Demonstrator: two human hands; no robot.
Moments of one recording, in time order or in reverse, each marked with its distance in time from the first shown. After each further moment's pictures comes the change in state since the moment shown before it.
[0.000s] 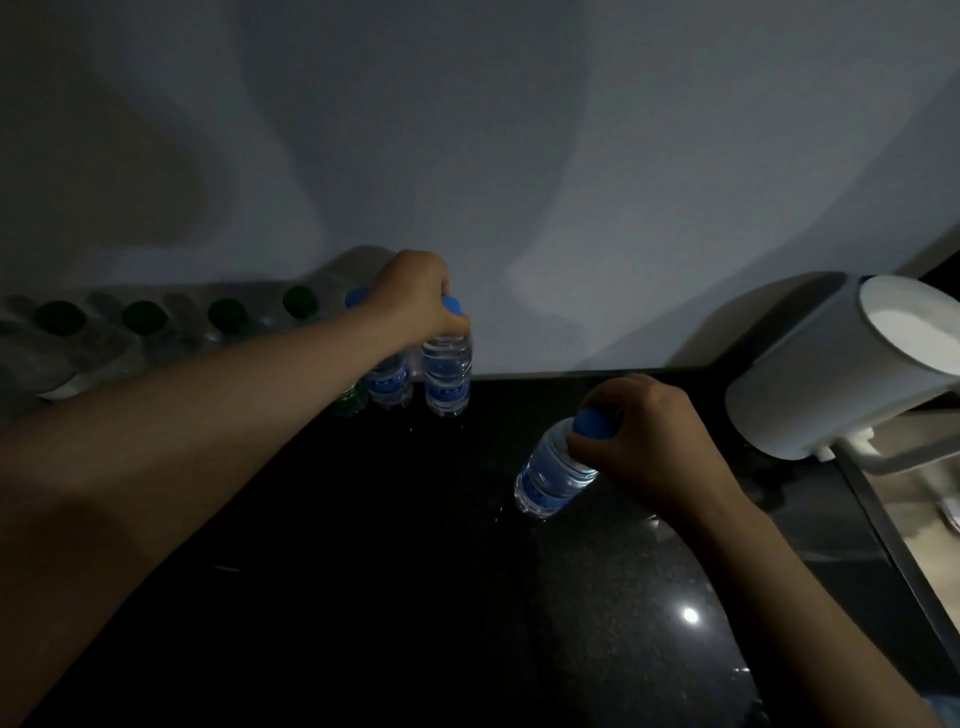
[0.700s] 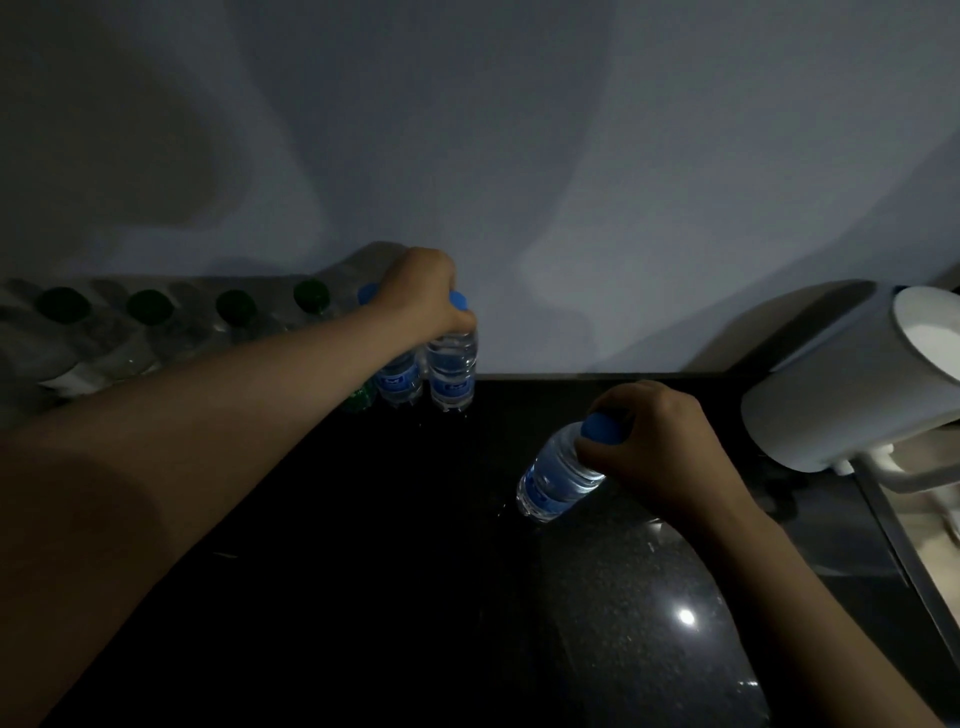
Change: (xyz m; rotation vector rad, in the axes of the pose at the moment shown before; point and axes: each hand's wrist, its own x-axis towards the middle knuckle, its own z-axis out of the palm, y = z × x) left_hand 0.010 -0.012 0.006 -0.002 0.010 -0.031; right_hand 0.012 0.003 0.012 0.018 -0.038 0.000
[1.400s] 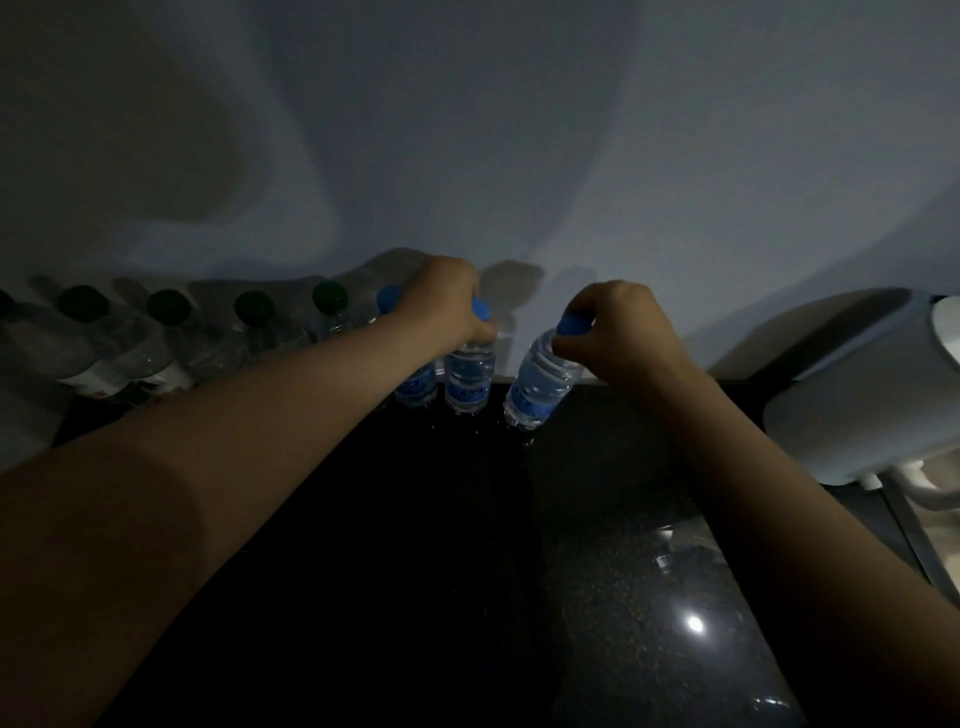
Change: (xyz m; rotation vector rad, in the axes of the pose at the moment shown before) left_hand 0.003 -0.005 0.004 -0.031 -0.032 -0.017; right_hand 0.109 -0.029 0.007 -0.061 -0.005 -0.052
